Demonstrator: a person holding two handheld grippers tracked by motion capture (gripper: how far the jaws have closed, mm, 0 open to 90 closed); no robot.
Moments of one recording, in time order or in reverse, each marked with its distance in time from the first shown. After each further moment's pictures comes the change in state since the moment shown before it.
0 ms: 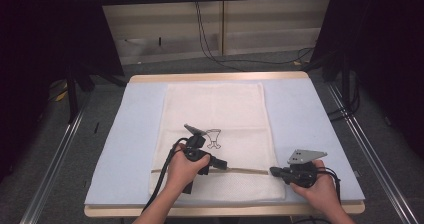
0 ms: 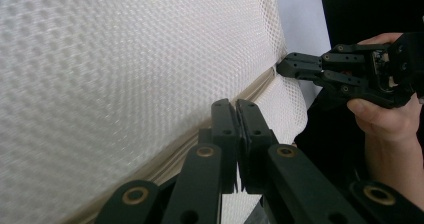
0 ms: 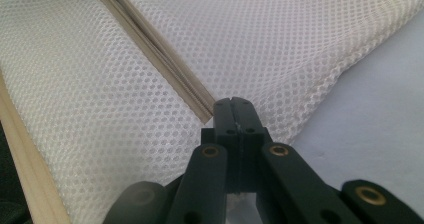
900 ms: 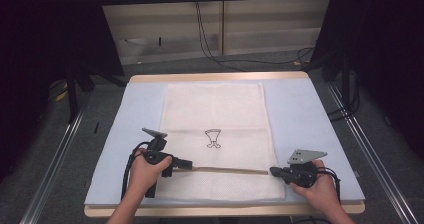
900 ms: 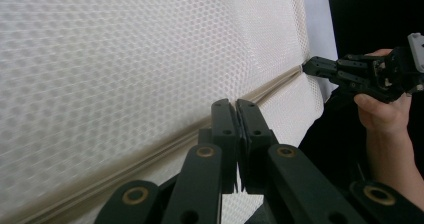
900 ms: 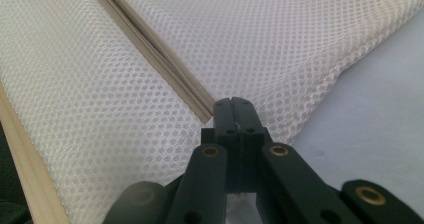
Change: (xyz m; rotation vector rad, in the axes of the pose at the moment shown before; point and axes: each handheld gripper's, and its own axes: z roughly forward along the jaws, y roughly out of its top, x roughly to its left) left arm 0.050 -0.030 -0.083 -0.096 0.023 -0.091; right arm 0.000 0.000 0.000 -0.001 -0.002 0.005
